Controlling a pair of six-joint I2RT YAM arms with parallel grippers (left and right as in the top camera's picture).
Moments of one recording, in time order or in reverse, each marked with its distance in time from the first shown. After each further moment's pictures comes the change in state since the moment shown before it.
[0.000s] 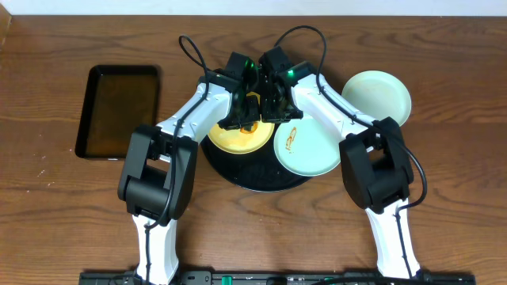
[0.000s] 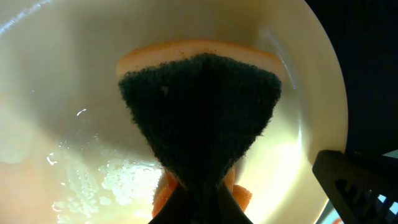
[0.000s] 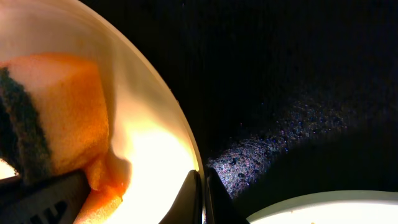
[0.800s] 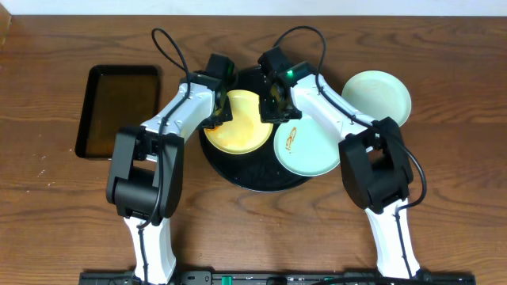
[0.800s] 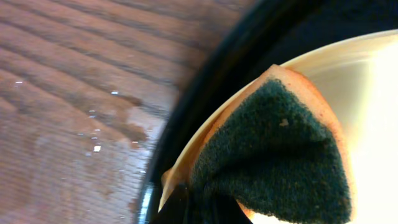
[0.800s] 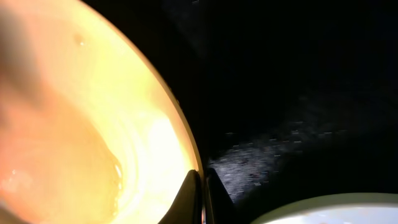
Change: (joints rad) left arm 0.100 -0.023 -0.056 -0.034 -0.362 0.028; right arm 0.003 0.000 0.001 0.003 -0.018 0.000
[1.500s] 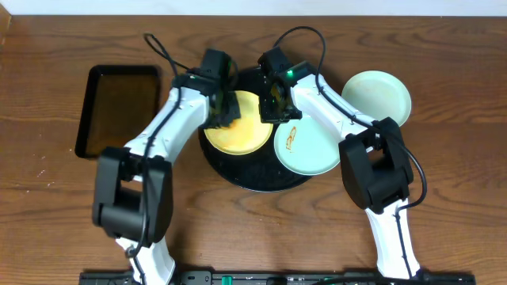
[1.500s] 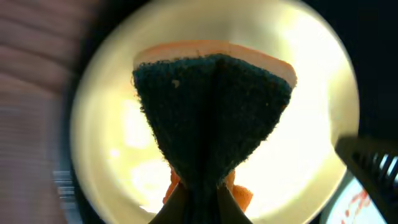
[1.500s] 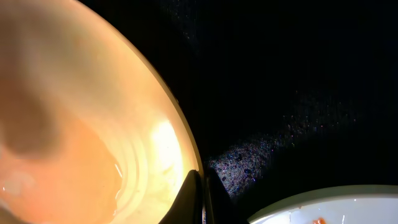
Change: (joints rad) left arm -0.026 -0.153 -0.044 0.002 0.277 -0.008; right arm -0.003 0.000 0.000 -0.005 0.003 0.000
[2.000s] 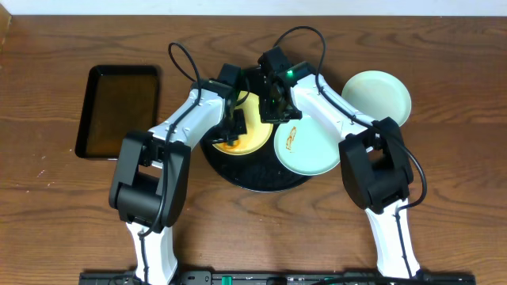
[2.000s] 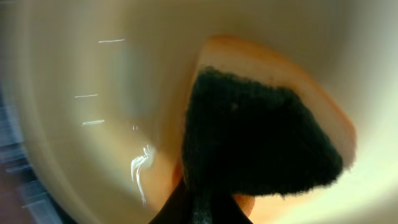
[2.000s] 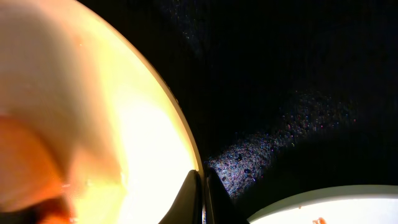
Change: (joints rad) left arm -0.048 0.119 0.006 -0.118 -0.100 -0.044; right arm 0.000 0.000 0.000 0.000 0.000 0.000
